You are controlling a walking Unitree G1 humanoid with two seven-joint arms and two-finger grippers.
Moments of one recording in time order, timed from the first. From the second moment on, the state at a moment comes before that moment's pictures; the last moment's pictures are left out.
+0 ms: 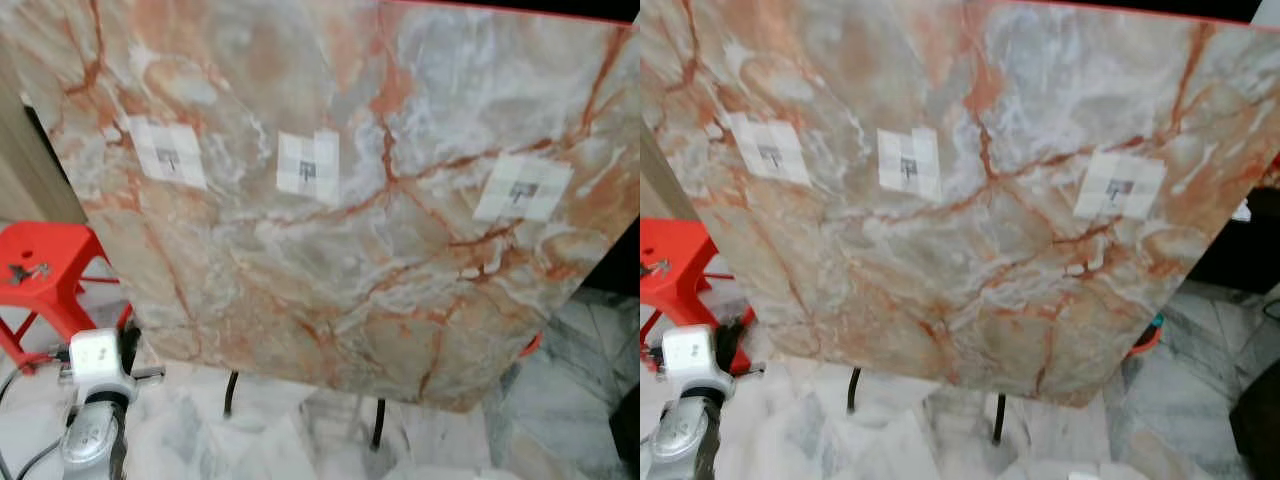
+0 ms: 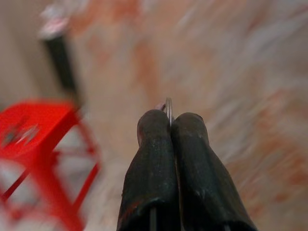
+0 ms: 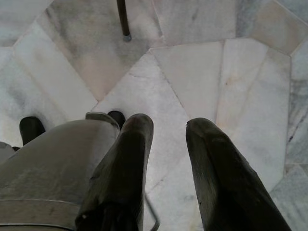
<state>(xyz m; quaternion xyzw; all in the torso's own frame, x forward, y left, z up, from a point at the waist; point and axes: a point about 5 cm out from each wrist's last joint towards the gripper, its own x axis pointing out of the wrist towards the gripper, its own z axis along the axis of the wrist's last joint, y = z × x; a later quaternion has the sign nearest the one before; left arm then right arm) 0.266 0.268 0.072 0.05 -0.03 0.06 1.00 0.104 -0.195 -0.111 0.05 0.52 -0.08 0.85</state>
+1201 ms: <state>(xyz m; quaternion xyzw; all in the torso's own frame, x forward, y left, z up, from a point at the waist) 0.285 0.193 0.139 -0.08 -0.07 -0.16 0.98 0.103 -0.203 -0.110 0.05 0.52 -0.10 0.85</state>
